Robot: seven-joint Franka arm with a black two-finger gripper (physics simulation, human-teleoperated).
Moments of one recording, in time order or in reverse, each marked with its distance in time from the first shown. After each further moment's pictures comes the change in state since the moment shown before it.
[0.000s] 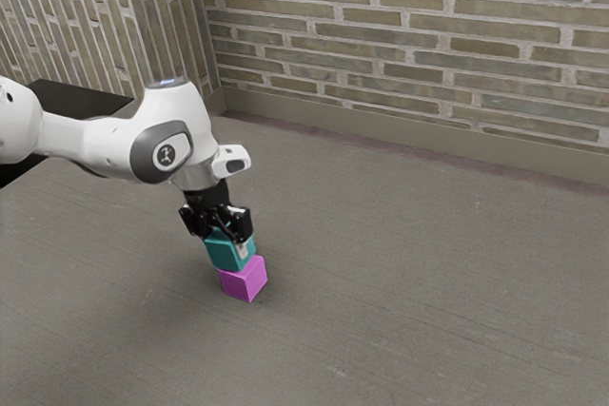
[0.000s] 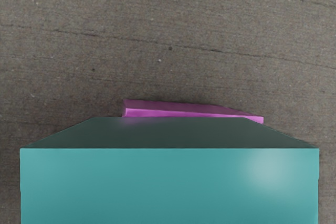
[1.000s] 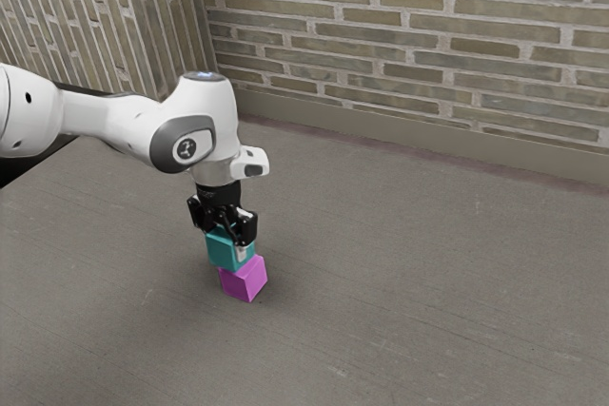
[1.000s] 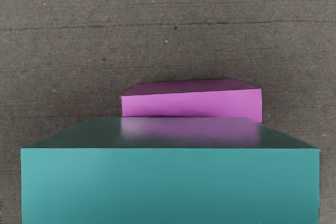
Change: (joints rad) arm -0.189 0.013 0.123 0.101 0.152 -0.171 -0.023
